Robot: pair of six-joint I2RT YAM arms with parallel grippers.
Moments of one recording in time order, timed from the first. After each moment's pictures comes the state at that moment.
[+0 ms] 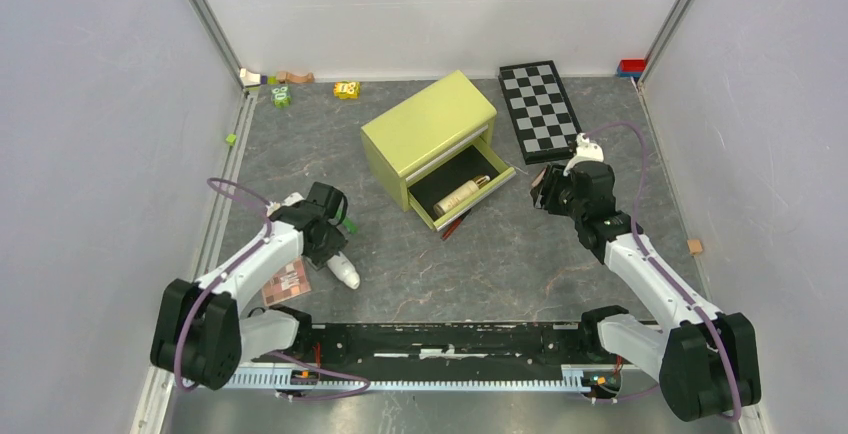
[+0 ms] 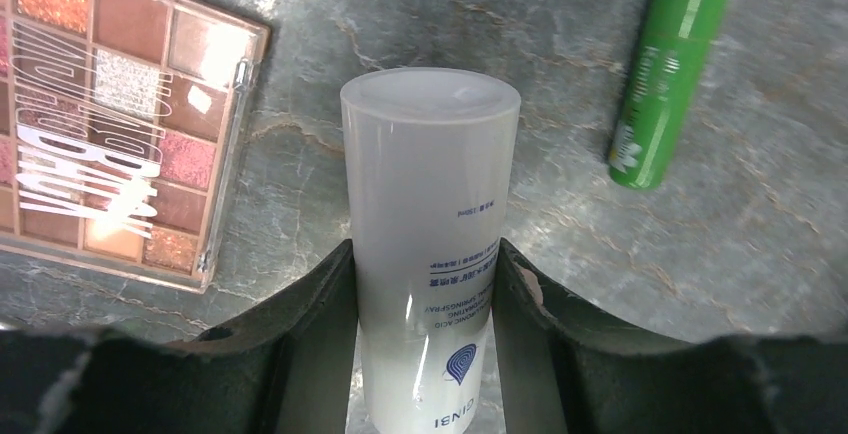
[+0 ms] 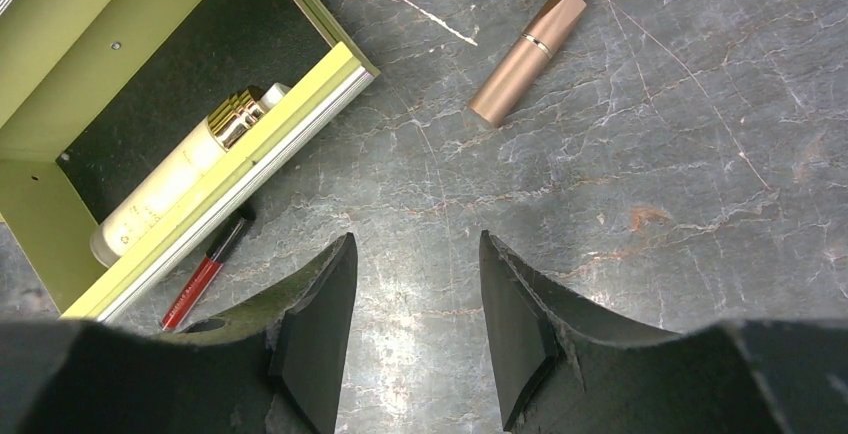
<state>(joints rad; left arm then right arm) -0.32 1.20 0.62 -0.75 -0.30 -1.10 0.22 1.05 0.58 -0.10 0.01 0.37</state>
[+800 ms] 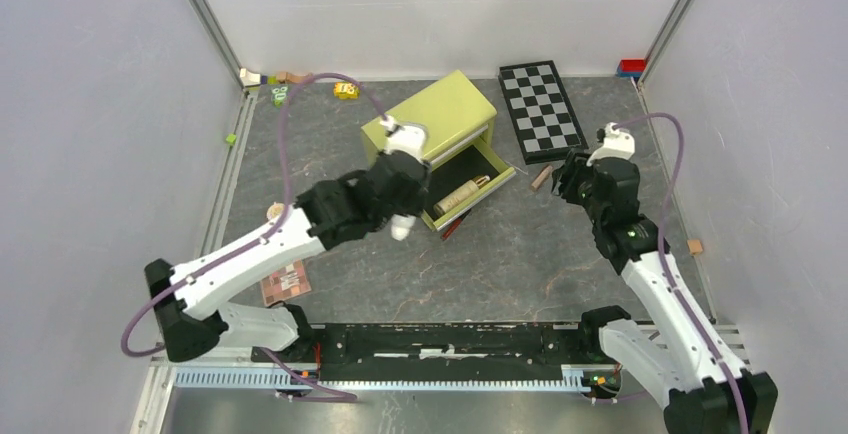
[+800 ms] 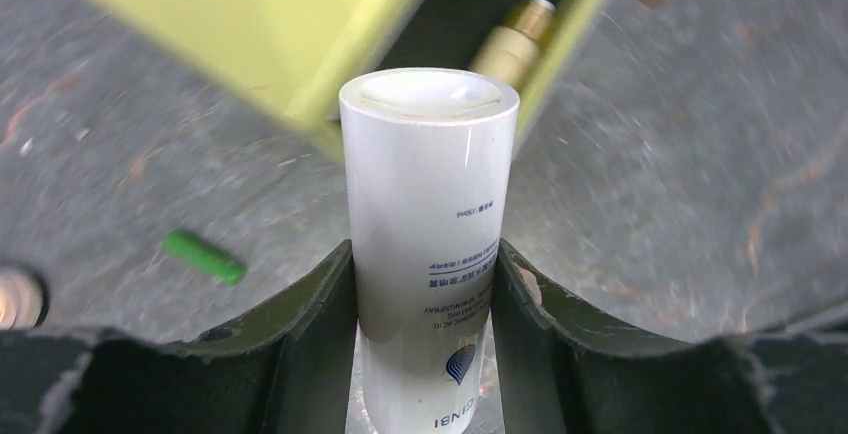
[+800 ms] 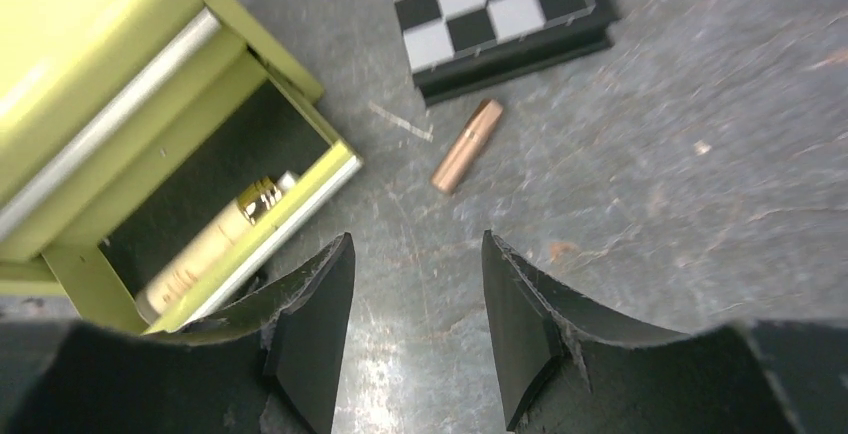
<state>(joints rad) -0.95 1.23 1.28 -0.75 -0.53 -0.48 0.22 0.87 0.67 -0.24 0.14 0.35</state>
